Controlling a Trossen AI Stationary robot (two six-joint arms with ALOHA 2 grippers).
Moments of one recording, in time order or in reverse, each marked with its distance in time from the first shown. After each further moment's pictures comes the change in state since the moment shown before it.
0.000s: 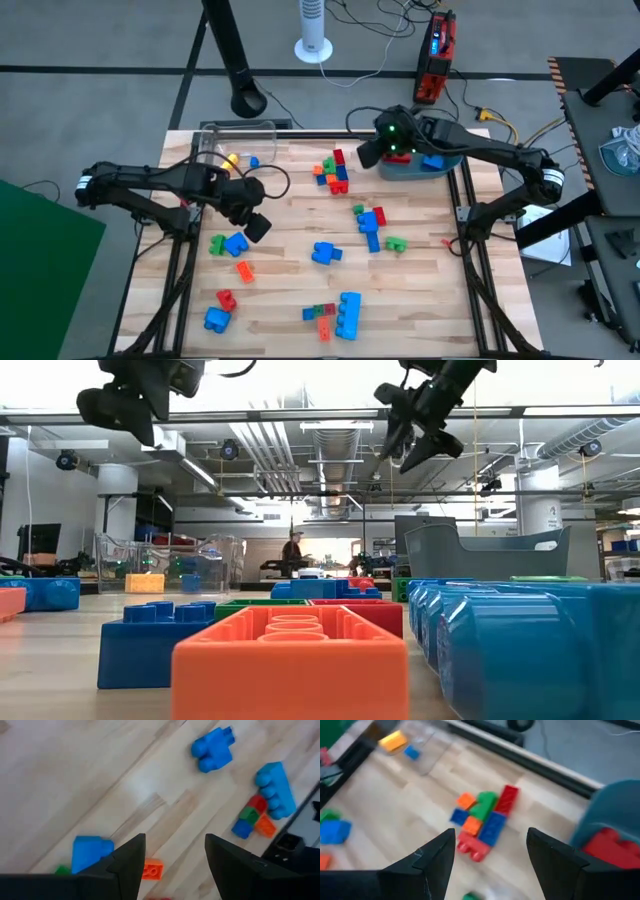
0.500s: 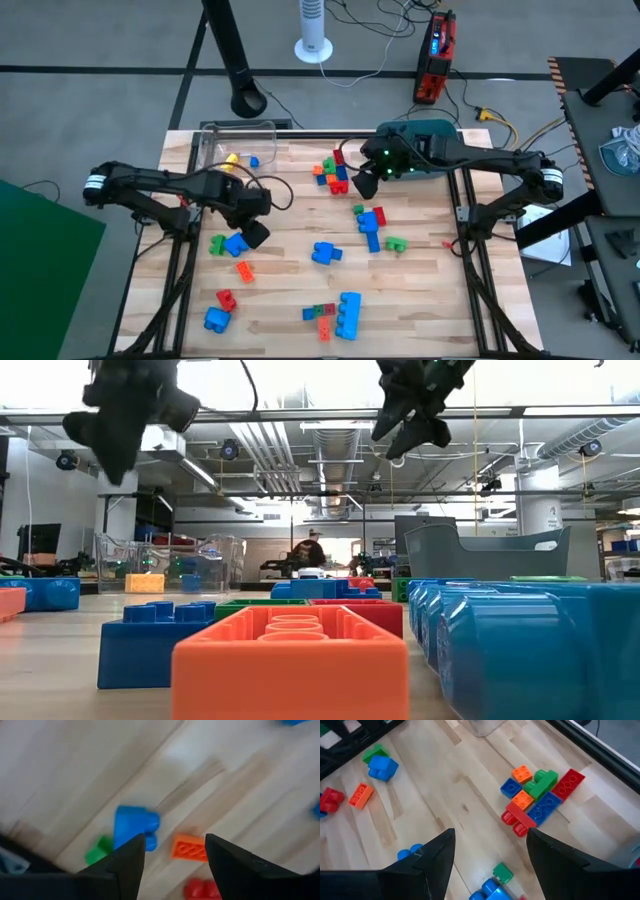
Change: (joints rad) left arm 0.001 0.106 -0.076 -0.118 -0.003 0.052; right arm 0.172 0.000 0.000 -0.015 -0.070 -0.113
